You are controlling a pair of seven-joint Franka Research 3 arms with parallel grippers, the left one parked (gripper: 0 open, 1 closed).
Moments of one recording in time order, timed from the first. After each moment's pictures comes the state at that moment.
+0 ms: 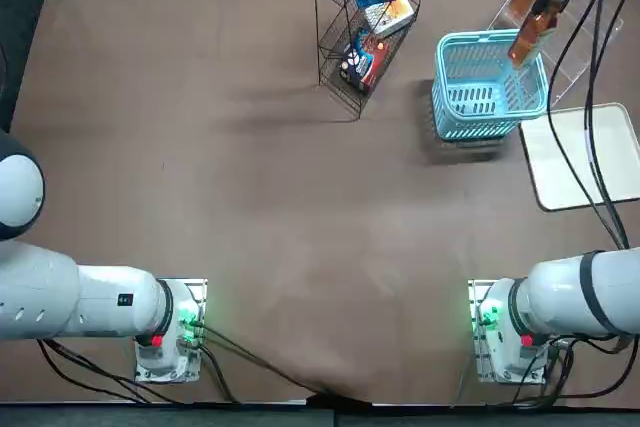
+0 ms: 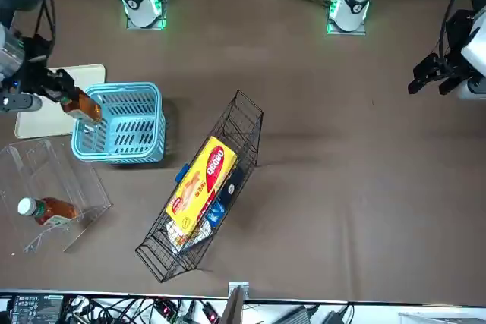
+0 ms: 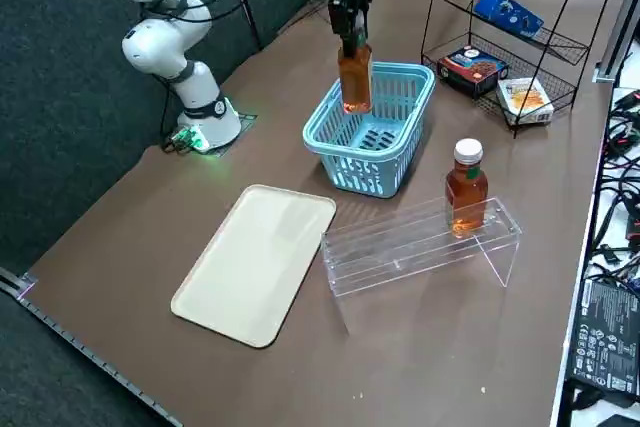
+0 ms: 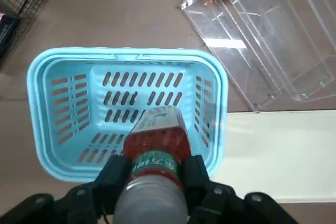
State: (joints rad) arm -0.07 0.00 0.04 -1.79 -0.01 1.72 -0.09
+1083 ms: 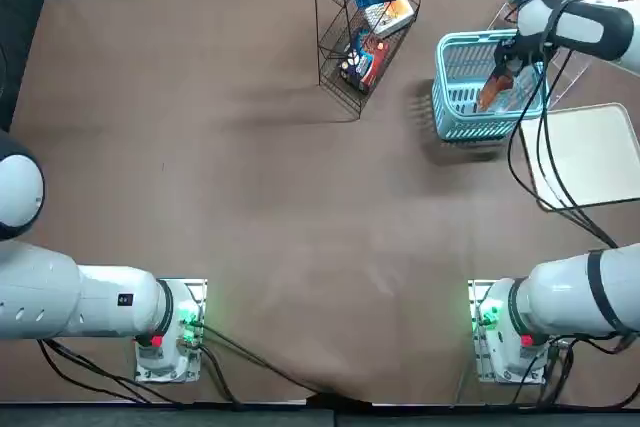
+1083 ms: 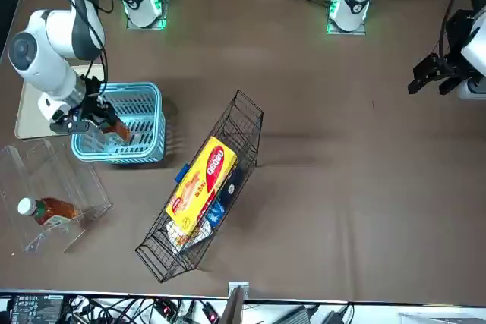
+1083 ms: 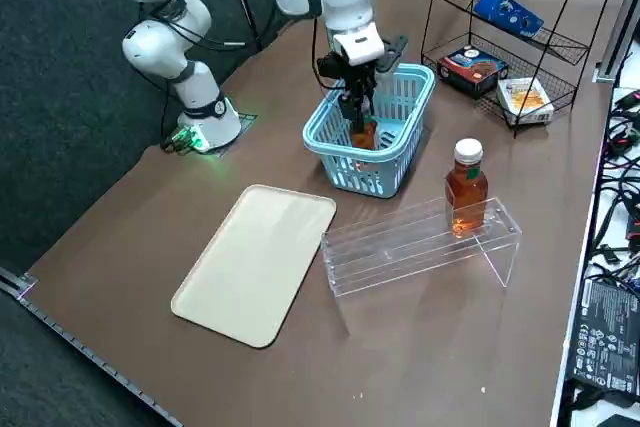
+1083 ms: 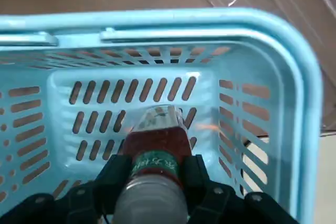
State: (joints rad) arm -0.05 0.04 0.04 -2.24 -0.01 2.29 -0.02
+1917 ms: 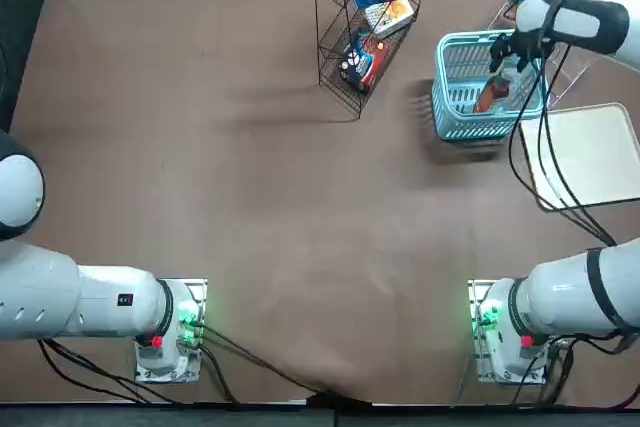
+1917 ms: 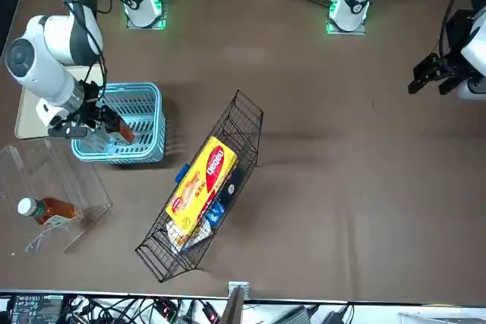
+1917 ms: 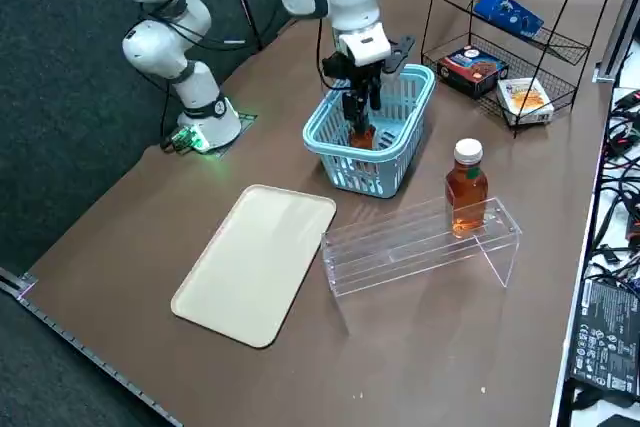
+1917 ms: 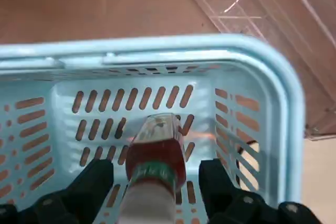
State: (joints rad) arm -0.05 0.08 0.04 -2.18 -0.01 2.25 -0.01
